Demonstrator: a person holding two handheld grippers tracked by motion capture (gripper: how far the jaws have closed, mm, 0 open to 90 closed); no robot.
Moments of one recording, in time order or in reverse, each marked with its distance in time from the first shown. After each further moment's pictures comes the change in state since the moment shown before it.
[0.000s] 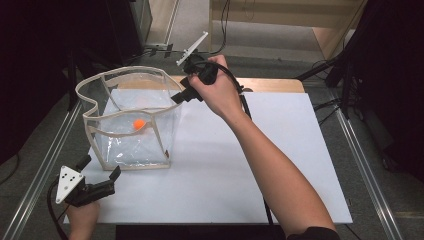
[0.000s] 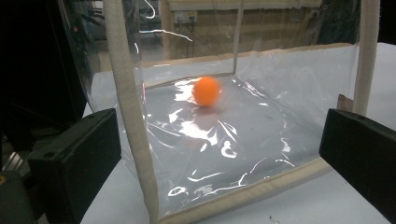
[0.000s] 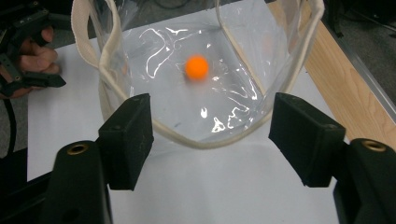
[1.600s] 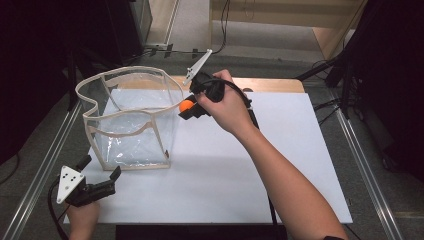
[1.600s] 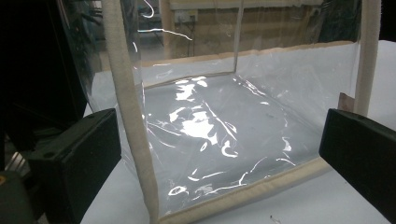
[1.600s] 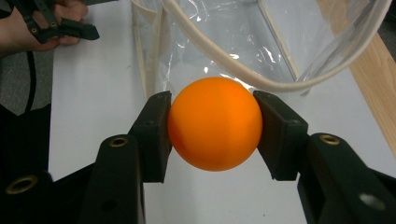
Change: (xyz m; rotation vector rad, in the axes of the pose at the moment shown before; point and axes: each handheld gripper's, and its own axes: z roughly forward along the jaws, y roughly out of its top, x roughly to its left) left arm -0.001 0.000 0.000 0.003 0.004 -0.001; right arm 0.029 -0.025 -0.004 0.055 0.053 -0.106
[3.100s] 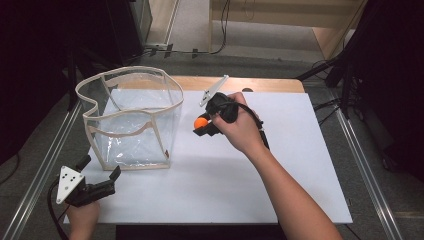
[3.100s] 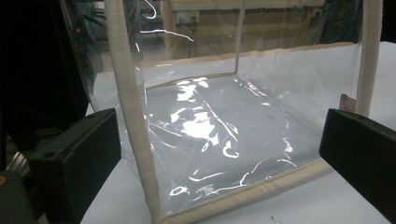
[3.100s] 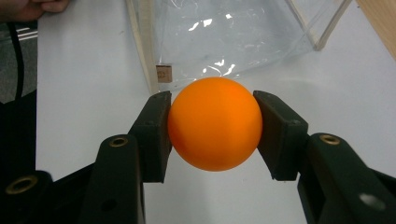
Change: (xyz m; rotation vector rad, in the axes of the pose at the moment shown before) left arm 0.001 0.000 0.000 -0.001 0.006 0.003; right arm 0.010 -0.062 0.019 -0.005 -0.013 0.051
